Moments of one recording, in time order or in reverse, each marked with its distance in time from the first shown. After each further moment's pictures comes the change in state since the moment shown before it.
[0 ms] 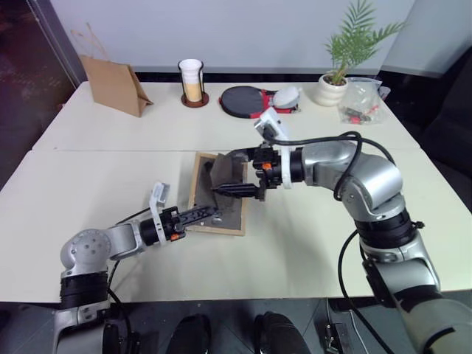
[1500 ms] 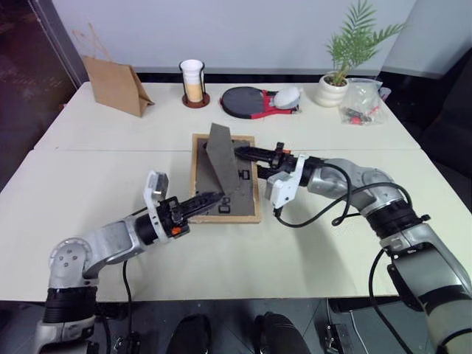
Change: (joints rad) left arm 0.133 0.141 -0.137 -0.133 -0.876 -0.220 0.537; right arm -0.009 -0.140 0.184 0.654 -1.250 -1.891 -0.824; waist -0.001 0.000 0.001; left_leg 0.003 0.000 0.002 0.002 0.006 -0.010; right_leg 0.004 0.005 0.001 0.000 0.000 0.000
